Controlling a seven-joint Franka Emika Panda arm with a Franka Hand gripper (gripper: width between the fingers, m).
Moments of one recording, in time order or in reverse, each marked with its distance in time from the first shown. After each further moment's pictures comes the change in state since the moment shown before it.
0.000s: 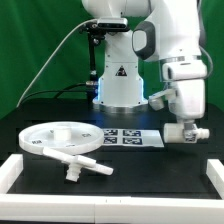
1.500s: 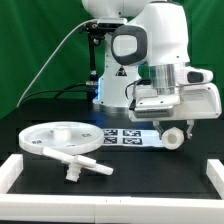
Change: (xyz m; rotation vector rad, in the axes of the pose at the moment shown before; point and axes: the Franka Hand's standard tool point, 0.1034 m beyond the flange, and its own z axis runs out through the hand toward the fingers) arm -0.023 -0.018 0.010 0.056 0.042 -1.121
